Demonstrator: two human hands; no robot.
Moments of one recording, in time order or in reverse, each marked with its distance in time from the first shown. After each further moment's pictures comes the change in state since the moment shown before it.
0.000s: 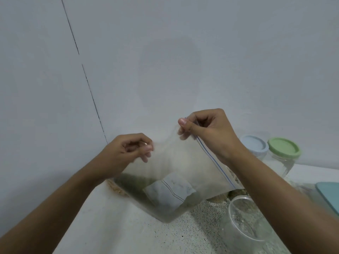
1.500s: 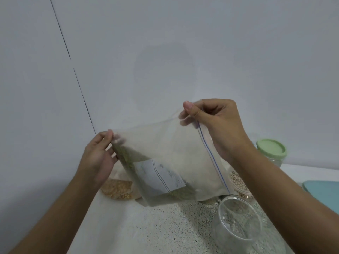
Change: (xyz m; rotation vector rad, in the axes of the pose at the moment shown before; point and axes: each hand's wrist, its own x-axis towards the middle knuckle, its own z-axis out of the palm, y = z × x) left_hand 0.015 -0.038 0.001 -0.791 0.559 -0.208; right_hand -0.004 -0.027 -0.021 0.112 0.159 -0.097
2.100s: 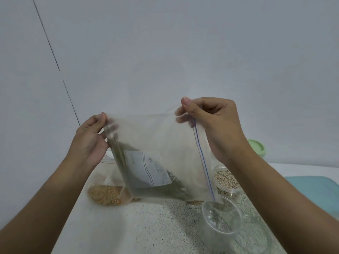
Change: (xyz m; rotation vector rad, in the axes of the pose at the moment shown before) left_hand 0.007 0.043 0.050 0.024 -0.063 0.083; right_hand -0.018 -0.034 -0.023 0.088 0.077 -0.044
